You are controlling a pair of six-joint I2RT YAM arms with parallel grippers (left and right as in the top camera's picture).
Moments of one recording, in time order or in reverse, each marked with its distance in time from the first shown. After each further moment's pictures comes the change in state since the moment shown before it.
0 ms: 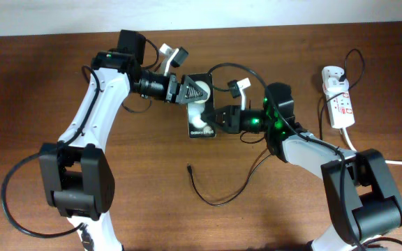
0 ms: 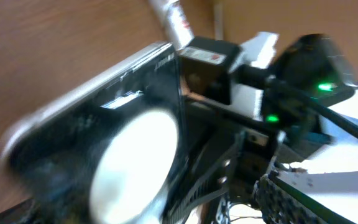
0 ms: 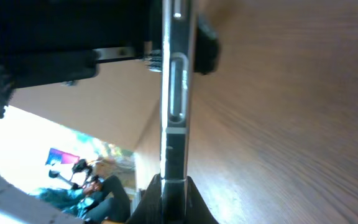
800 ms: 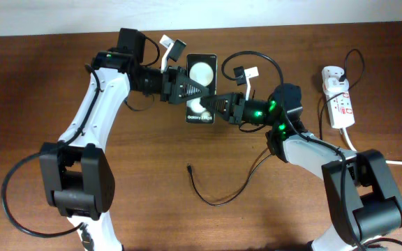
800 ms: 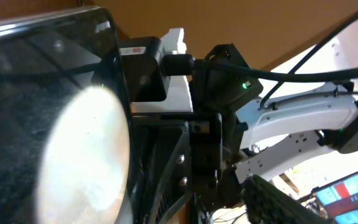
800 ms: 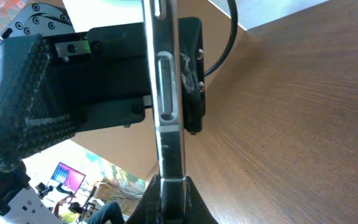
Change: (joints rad) left arm 0.002 0.000 0.000 0.034 0.324 0.223; right arm -0.010 -0.002 -0.001 0.312 0.064 0.188
